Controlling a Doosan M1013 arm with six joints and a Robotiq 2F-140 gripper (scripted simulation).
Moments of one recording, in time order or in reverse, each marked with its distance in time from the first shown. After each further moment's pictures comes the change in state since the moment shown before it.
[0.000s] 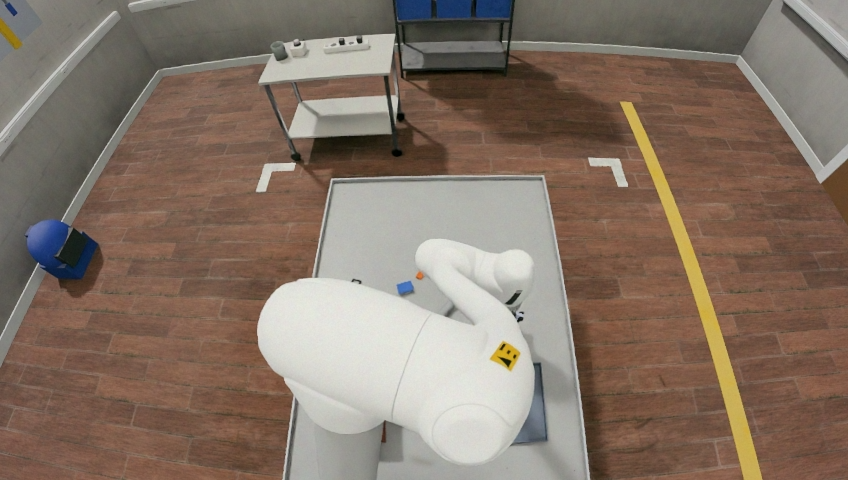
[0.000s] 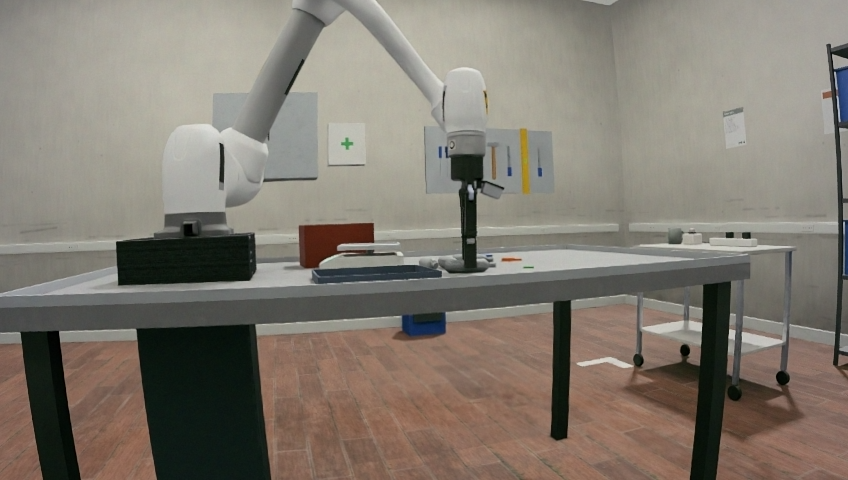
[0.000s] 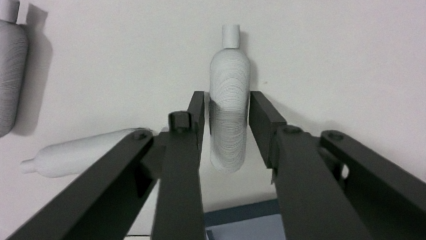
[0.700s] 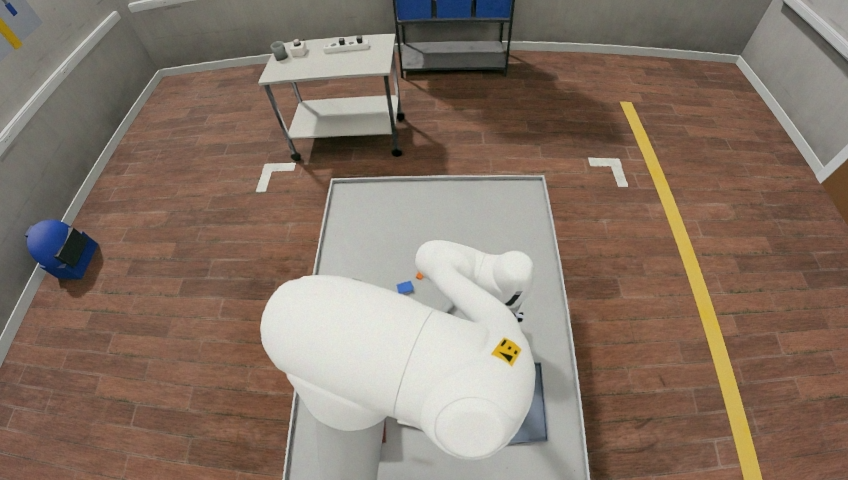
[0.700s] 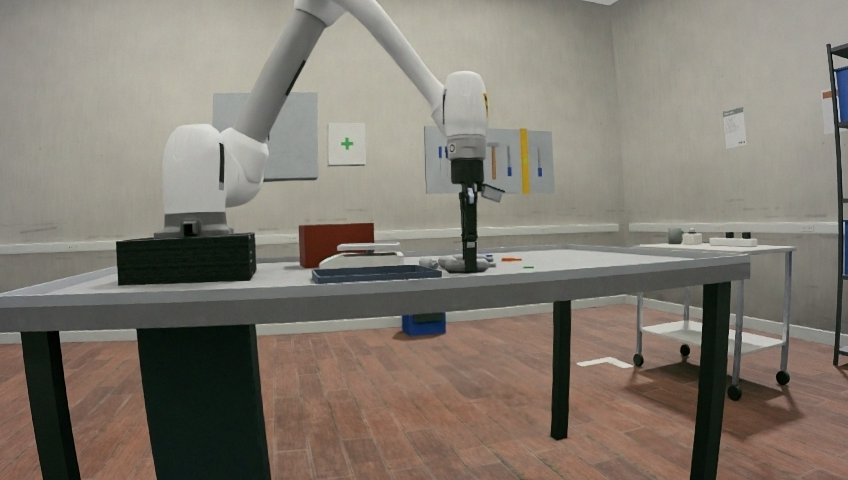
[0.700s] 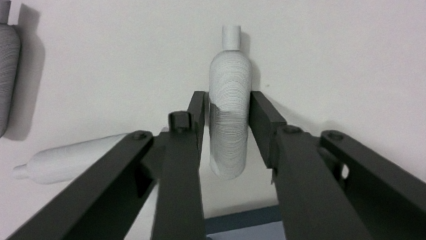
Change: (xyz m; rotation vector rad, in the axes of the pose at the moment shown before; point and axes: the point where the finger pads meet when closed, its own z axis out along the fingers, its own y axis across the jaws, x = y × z) arm 0.001 0.000 0.008 0.000 0.002 0.000
